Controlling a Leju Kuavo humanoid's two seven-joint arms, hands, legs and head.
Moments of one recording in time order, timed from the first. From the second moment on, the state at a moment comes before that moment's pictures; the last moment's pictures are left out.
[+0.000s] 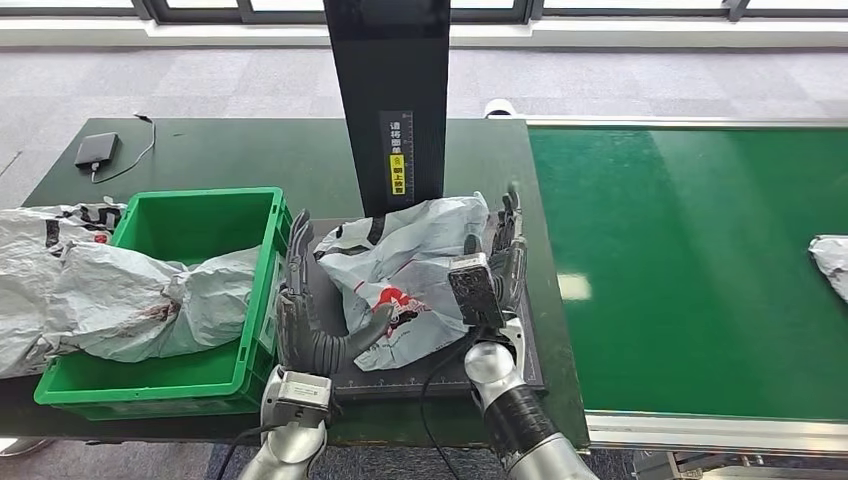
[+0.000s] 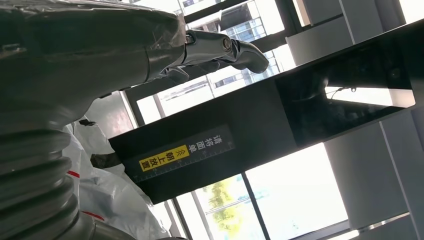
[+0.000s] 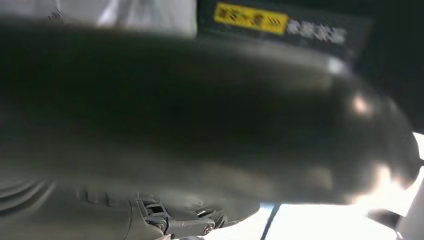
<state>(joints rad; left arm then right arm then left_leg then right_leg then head) -0.09 -0.26 -0.33 -1.33 -0.31 0.36 -0.70 -0.43 0.35 0.33 -0.76 0.22 -0.62 -0.70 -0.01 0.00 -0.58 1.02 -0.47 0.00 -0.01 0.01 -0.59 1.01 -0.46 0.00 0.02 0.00</state>
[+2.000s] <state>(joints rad) -0.54 -0.37 -0.40 -0.40 -1.26 0.18 0.30 -0.19 0.30 0.25 -1.90 0.54 -0.70 -0.70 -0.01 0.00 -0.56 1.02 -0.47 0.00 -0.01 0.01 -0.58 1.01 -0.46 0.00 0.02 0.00</state>
